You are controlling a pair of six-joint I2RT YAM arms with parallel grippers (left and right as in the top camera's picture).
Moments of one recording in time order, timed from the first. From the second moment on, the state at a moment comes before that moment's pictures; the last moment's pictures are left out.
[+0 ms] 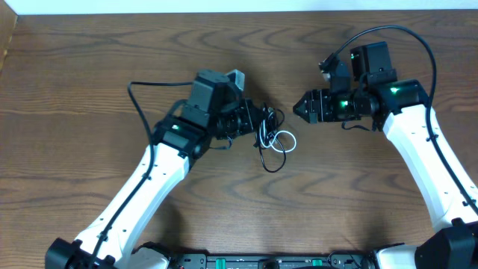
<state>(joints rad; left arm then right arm) -0.44 1.40 1.09 -0.45 0.49 -0.75 0.23 1.56 1.33 -0.87 -0.52 0.20</state>
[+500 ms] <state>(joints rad) -0.37 1.38 1.09 -0.18 0.78 -0.99 0.32 1.66 1.33 -0.77 -0.55 0.30</state>
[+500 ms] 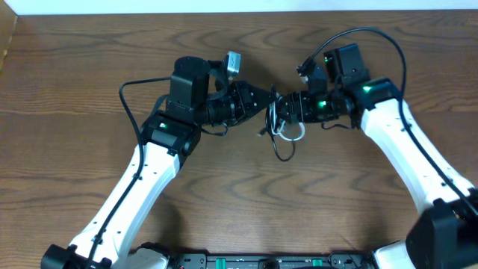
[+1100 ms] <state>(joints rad) -0.37 1.38 1.09 -0.17 0.77 -1.04 0.39 1.78 1.33 -0.64 -0.61 0.54</state>
